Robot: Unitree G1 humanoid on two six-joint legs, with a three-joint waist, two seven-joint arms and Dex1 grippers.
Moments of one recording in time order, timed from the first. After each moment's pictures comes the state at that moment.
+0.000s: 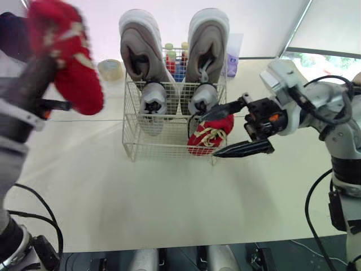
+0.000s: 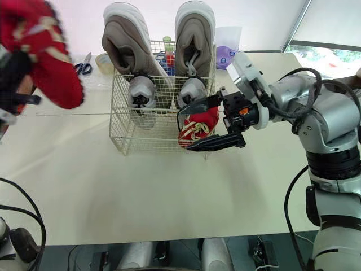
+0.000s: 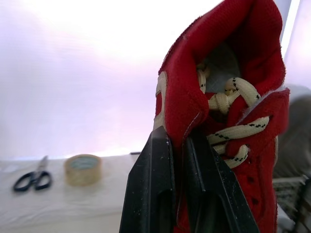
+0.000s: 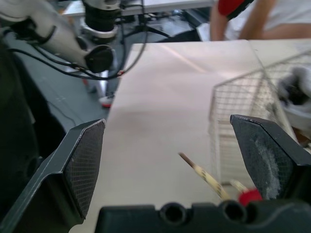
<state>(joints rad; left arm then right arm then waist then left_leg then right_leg) -0.43 0.67 0.59 -0.76 -1.10 0.87 0.07 -0.90 -0.86 0.03 -0.21 0.75 0.85 1.37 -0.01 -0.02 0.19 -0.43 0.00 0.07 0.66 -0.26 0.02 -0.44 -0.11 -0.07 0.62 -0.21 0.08</state>
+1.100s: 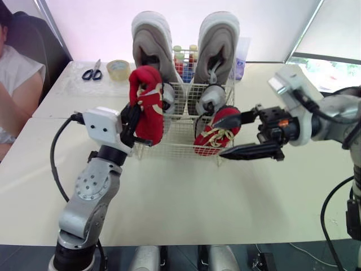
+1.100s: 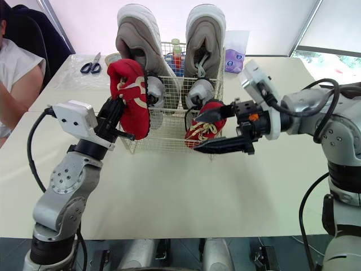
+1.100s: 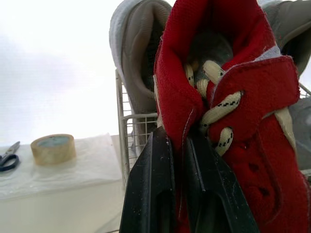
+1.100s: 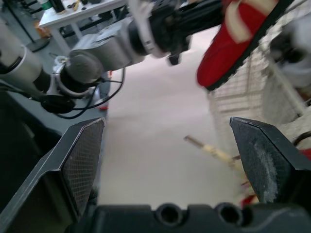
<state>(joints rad) -0.21 0.31 -0.02 -0.63 -0.33 0.33 0.01 -0.76 -0.96 -0.07 -0.37 0.98 1.14 1.16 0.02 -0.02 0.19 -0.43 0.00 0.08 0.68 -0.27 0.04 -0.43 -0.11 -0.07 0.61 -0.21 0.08</state>
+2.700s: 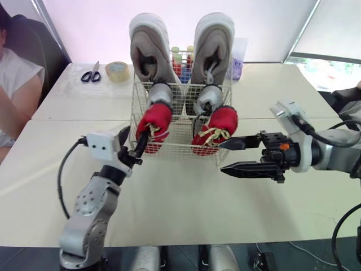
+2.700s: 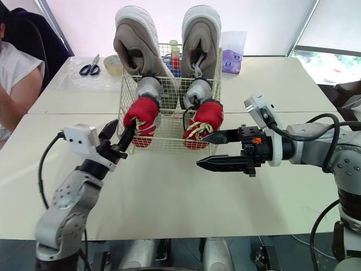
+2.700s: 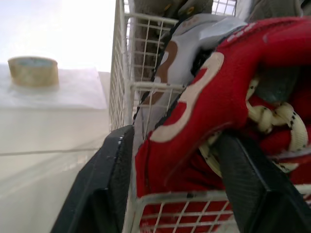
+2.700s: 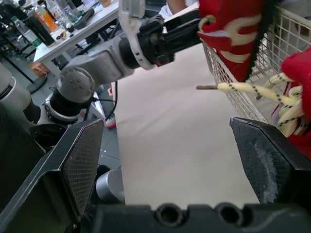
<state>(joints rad) 0.03 0.23 0.13 -0.76 -0.52 0.57 -0.11 -0.52 -0.96 -0.19 -0.43 1.22 1.18 0.90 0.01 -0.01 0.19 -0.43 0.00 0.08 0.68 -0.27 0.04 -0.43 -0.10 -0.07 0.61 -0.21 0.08</state>
